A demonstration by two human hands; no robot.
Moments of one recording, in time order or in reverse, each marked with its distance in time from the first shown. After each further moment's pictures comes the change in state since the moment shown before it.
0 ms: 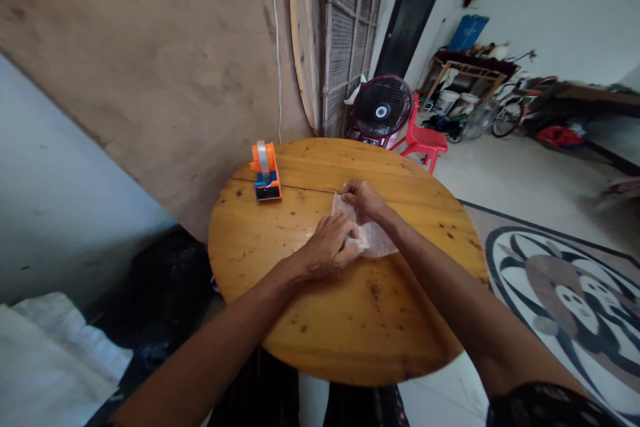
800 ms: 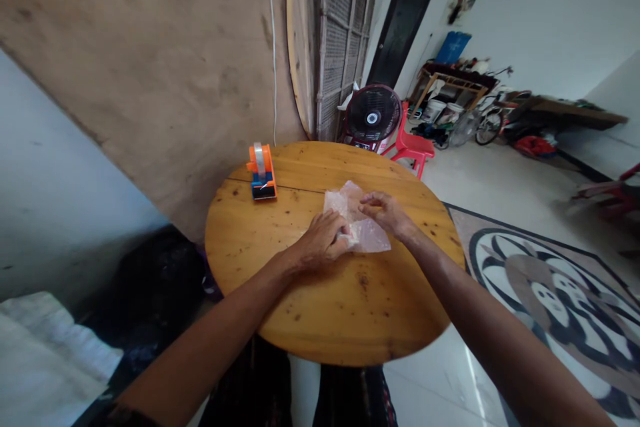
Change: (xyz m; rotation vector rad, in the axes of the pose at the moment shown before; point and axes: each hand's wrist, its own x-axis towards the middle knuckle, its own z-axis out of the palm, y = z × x) left_hand 0.002 -0.001 0.000 0.008 0.021 0.065; right_hand -0.074 0.020 -0.040 0.316 0.129 0.074
